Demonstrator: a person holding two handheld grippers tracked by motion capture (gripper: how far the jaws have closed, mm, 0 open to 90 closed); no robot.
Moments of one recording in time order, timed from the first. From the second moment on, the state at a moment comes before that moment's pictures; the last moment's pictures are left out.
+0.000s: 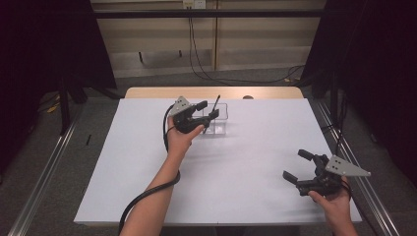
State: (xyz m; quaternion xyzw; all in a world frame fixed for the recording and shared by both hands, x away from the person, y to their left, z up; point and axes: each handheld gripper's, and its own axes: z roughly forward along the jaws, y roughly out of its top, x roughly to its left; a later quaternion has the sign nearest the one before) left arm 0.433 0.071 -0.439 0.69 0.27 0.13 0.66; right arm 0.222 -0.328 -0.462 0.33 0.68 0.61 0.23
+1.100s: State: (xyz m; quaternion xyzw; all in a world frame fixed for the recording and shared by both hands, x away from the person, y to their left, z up) left arm 0.426 0.080 -0.433 0.71 0.24 0.12 0.65; right arm 0.222 -0.326 -0.462 0.33 0.68 0.61 0.23
